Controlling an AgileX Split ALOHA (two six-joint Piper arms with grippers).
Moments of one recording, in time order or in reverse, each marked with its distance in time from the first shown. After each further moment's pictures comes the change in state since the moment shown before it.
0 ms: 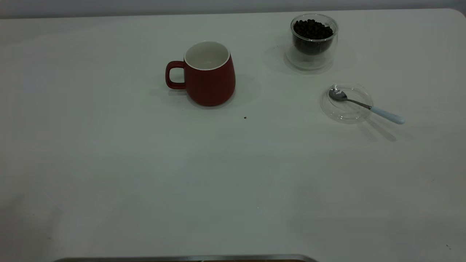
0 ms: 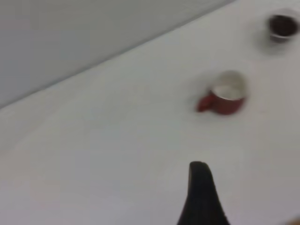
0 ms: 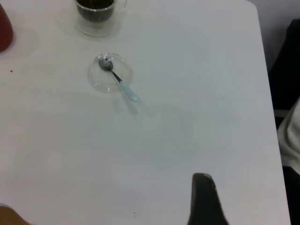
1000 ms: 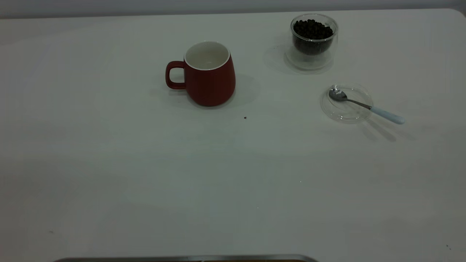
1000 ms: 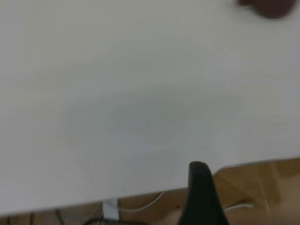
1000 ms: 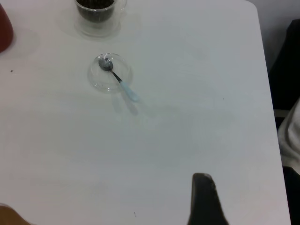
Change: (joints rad) left arm 0.344 -0.782 0.830 -0.074 -0.004 -0.035; right arm 0.000 0.000 0.000 0.001 0.000 0.000
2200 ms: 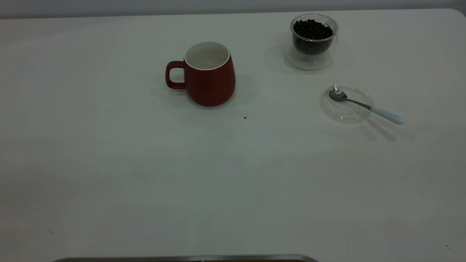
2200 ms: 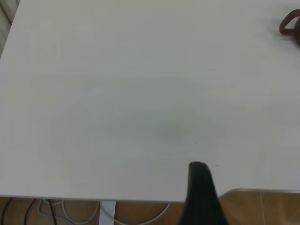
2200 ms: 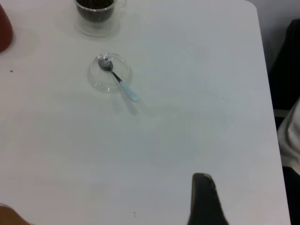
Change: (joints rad) left arm 0.132 -0.125 0.060 -0.003 -0.020 -0.045; right arm 0.000 0.000 0.000 0.000 0.000 0.000
